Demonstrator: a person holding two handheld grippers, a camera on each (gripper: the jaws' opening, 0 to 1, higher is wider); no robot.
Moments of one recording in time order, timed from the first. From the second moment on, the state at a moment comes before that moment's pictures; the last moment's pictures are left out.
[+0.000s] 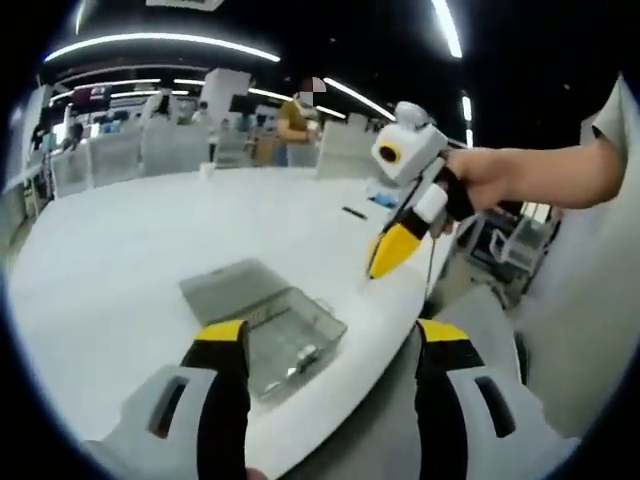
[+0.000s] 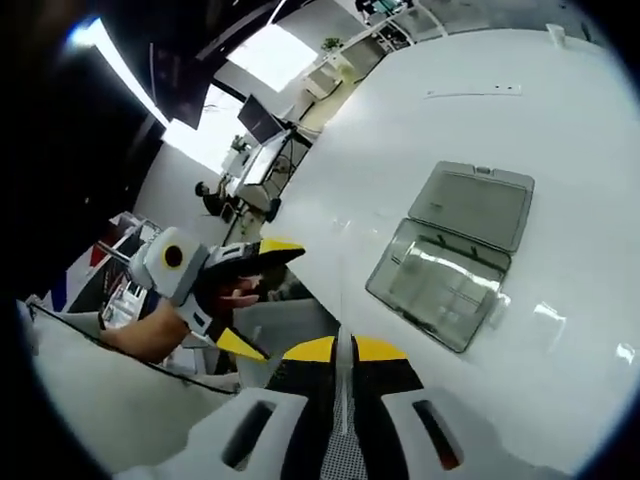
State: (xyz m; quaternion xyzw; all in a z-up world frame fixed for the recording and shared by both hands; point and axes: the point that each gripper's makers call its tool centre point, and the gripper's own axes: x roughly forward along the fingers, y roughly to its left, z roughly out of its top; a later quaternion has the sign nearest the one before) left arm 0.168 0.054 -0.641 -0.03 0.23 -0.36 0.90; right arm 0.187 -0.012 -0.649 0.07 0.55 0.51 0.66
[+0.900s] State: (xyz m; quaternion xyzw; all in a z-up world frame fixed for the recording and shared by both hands) left arm 0.165 0.067 -0.651 -0.01 0.24 -0.35 0.91; right arm 0.221 -0.011 -0.700 0.01 0.62 0.38 0.69
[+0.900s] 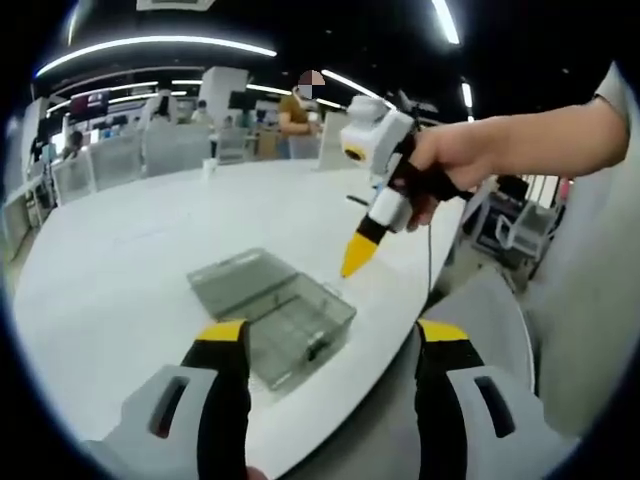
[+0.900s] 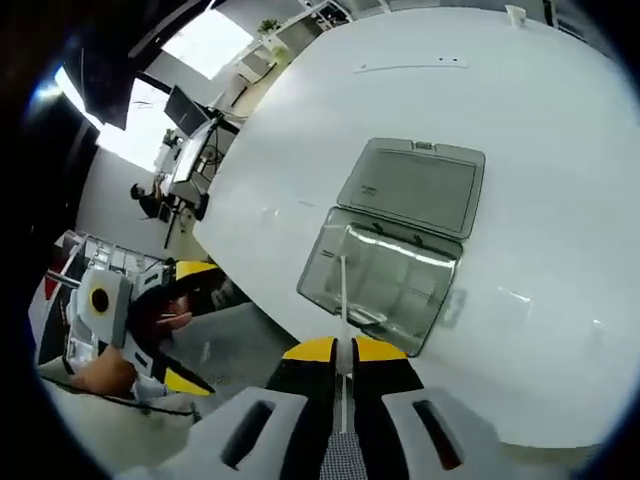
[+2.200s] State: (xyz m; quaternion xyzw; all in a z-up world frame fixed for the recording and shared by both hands) left arm 0.178 0.073 -0.662 -0.01 0.24 -0.35 0.90; right arm 0.247 -0.017 -0.729 -0.02 0.65 0.27 0.71
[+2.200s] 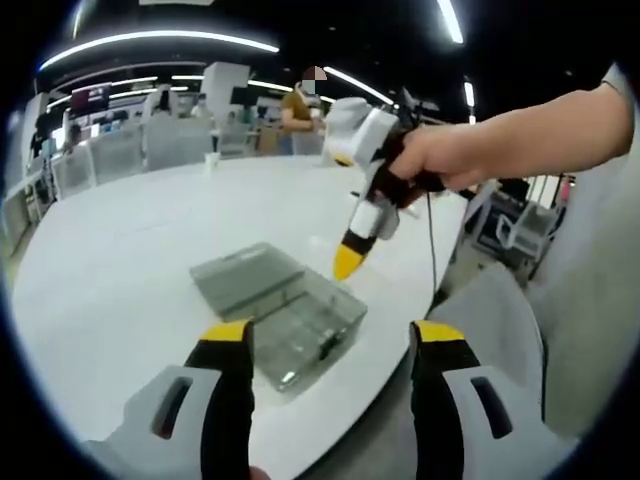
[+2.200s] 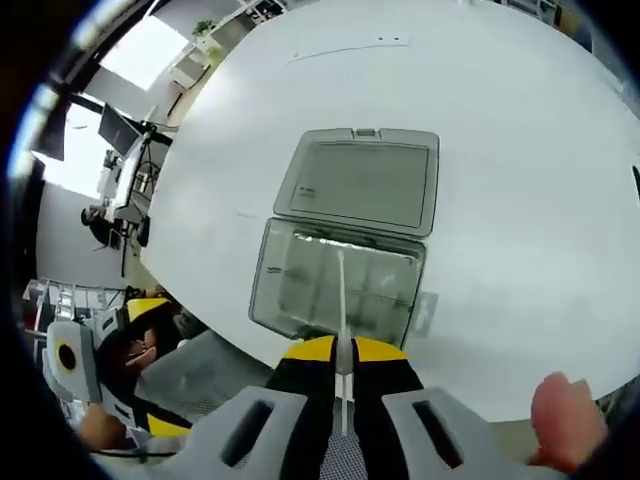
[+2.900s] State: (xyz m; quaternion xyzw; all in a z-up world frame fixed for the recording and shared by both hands) left arm 0.179 0.073 -0.662 -0.02 0.24 -0.35 0.90; right arm 0.244 -0.014 -0.732 -0.03 0.67 0.25 0.70
